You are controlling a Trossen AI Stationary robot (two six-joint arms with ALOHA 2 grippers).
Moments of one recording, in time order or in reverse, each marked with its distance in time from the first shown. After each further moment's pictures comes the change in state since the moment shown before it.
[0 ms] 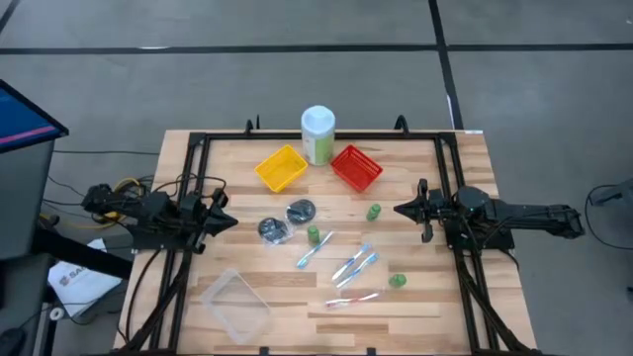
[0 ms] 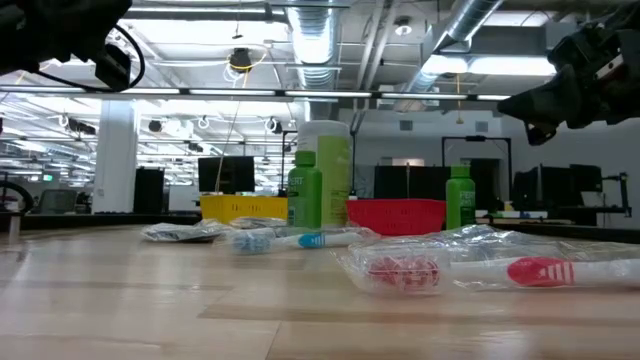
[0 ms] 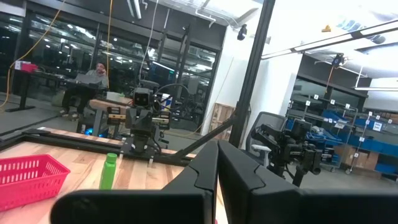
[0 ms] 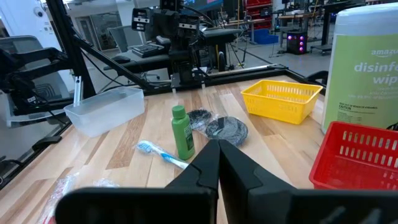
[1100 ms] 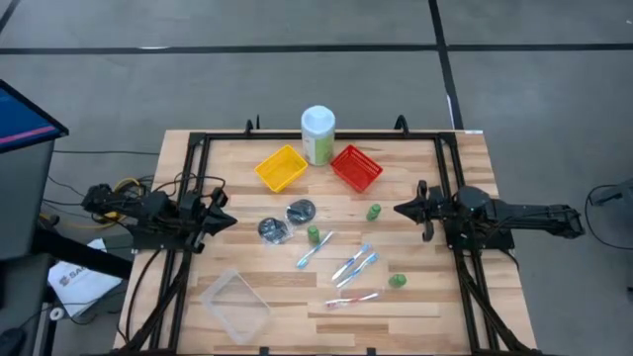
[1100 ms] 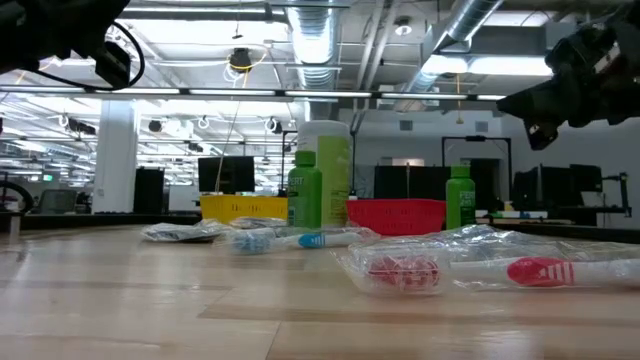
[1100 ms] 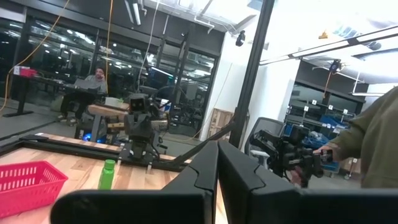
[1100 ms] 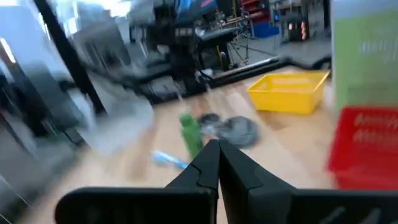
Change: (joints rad) left arm 0.000 0.000 0.000 0.028 0.000 0.000; right arm 0.003 0.000 0.000 0.030 0.000 0.218
